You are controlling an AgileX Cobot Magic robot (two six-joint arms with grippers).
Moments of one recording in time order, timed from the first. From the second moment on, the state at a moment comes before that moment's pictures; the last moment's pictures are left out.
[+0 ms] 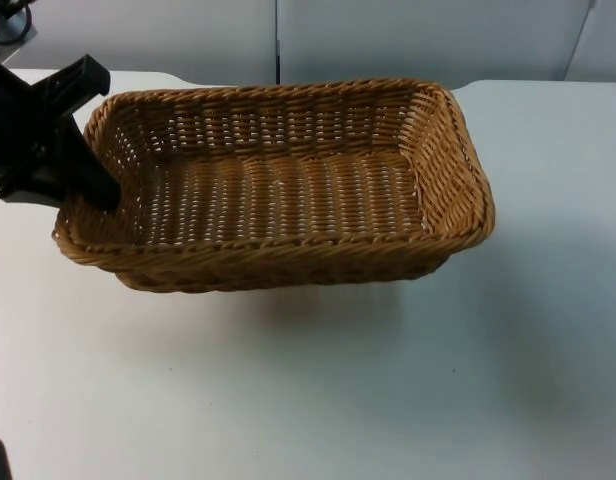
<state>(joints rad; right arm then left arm) 0.17 1.96 -1.93 0.55 1.13 -0.21 0.00 1.86 -1.05 -0.94 0.82 0.57</state>
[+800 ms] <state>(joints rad) 0.47 2.22 -1.94 0.42 1.22 -0.18 0.00 1.86 -1.05 -0.94 0.82 0.57</state>
